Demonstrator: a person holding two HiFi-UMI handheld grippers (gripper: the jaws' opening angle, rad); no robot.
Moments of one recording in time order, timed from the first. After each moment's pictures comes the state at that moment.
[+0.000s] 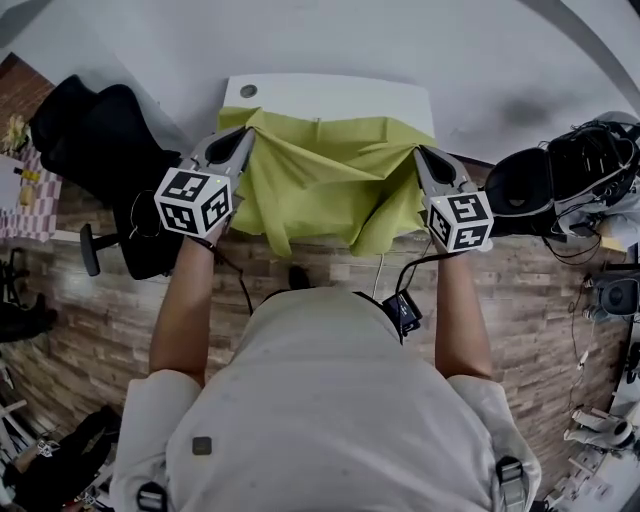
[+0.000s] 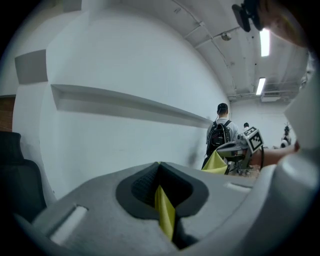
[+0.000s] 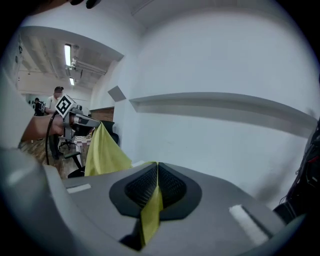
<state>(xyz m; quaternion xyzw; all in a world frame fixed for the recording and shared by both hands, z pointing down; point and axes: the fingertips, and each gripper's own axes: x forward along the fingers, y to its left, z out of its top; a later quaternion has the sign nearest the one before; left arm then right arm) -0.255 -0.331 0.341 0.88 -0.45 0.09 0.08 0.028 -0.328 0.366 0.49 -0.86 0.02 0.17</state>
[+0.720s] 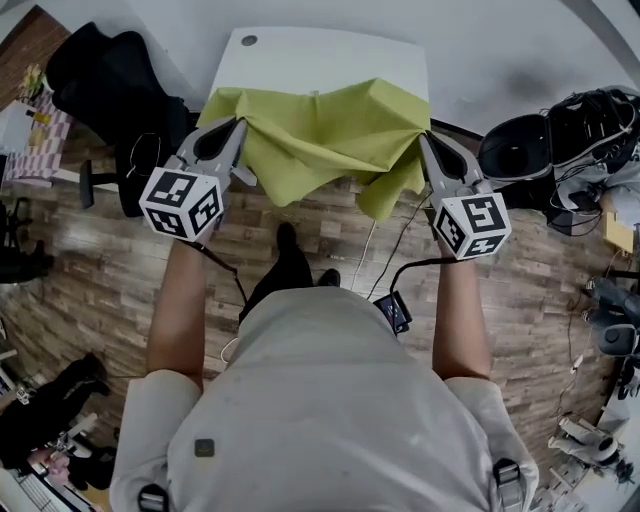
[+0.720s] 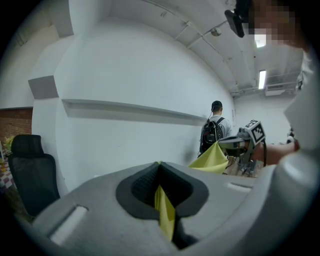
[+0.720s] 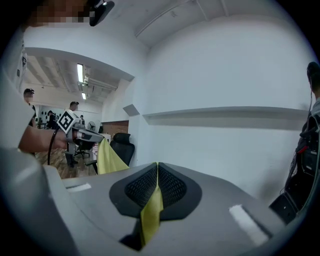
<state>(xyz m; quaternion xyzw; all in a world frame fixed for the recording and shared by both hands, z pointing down) -0.178 -0.151 0.334 0.86 -0.50 0.09 0.07 0.093 -0.169 0.330 0.43 -0.89 0.01 0.11</state>
